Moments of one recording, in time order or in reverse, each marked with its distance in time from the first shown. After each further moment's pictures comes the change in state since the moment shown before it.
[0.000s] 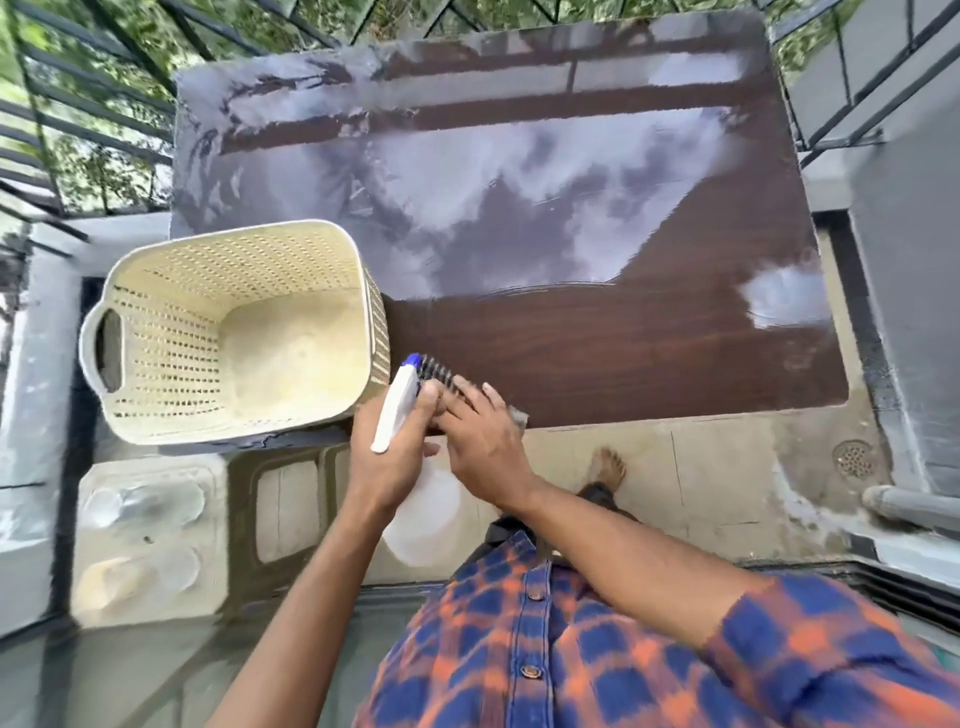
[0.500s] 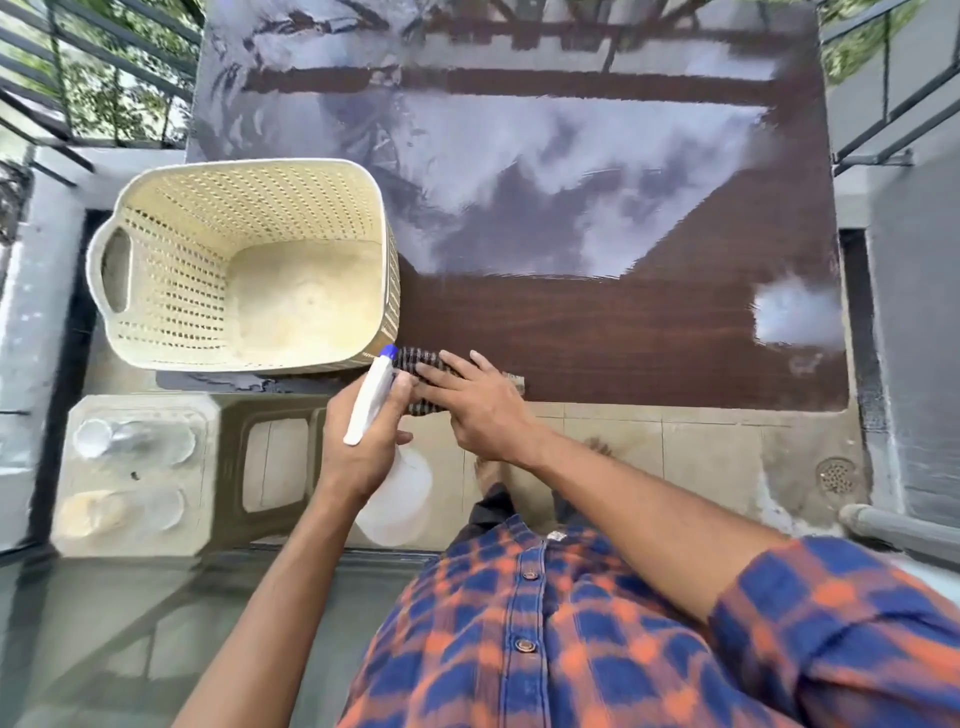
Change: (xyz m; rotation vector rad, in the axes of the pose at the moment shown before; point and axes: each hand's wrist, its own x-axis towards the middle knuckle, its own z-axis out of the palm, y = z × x) left_hand -0.023 -0.032 -0.028 0.015 0.109 0.000; right_hand 0.015 0.014 -0.016 -0.043 -0.325 -0.285
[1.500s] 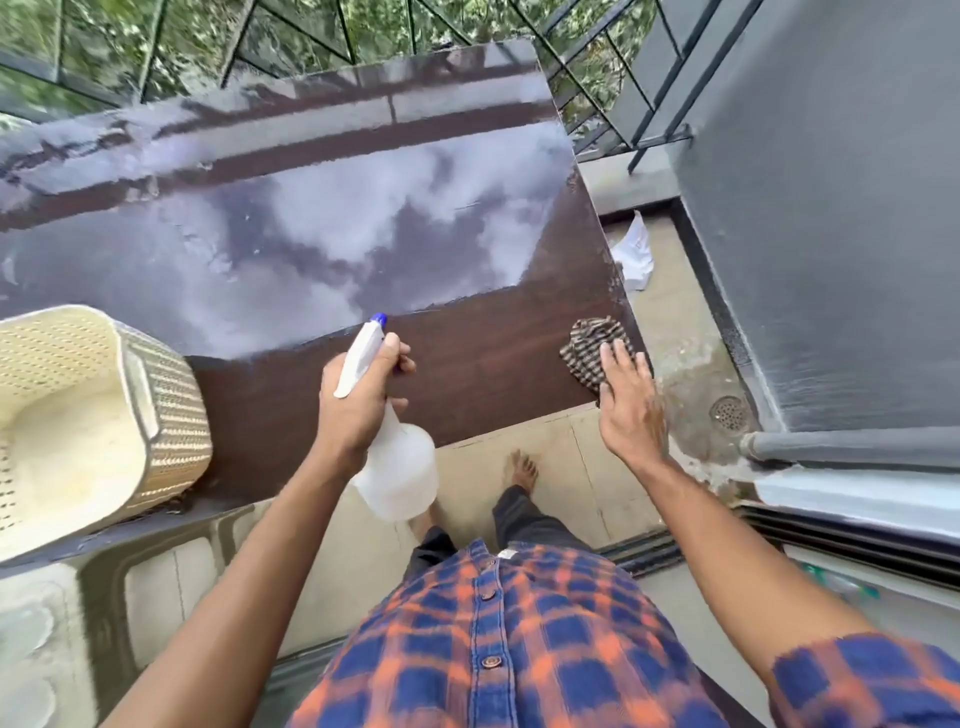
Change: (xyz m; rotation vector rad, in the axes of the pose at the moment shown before) left_hand 0.035 0.080 0.201 -0.020 -0.315 -0.027; right_hand -0.273 0.218 -0.062 0.146 0.400 1.095
